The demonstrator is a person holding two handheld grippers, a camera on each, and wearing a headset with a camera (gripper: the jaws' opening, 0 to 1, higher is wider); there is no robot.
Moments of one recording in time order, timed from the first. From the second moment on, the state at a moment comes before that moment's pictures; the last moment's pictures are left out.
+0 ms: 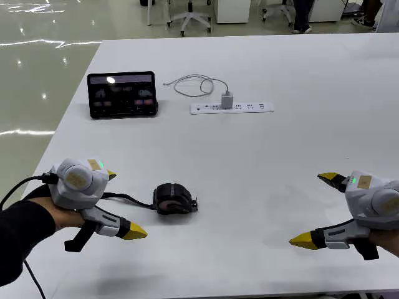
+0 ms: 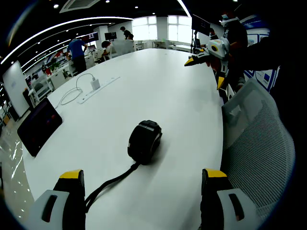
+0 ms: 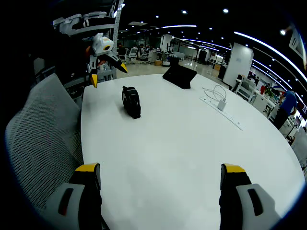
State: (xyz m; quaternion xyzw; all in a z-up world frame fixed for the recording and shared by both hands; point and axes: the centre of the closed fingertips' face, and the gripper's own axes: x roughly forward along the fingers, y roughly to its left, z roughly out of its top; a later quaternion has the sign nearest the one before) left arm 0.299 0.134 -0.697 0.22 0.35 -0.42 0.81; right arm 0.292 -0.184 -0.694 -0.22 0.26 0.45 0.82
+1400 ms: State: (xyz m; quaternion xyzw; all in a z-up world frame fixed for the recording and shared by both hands) left arm 0.350 0.051 -0.749 0.36 0.37 -0.54 0.66; right arm 0.317 -0.022 -0.742 -0.26 0.29 0.61 0.69
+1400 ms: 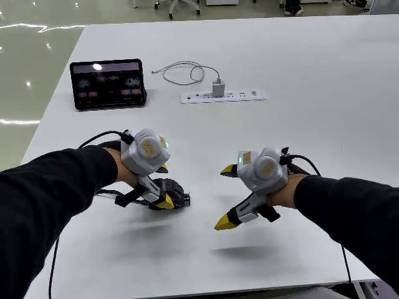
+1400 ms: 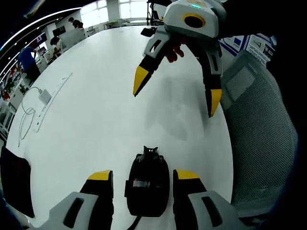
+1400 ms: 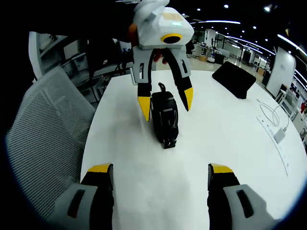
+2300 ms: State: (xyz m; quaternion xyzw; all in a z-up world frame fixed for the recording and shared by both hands) left arm 0.345 0.051 -0.765 0.38 0.38 -0.53 0.65; right arm 0.339 0.030 -0.776 -0.28 0.29 0.62 0.67
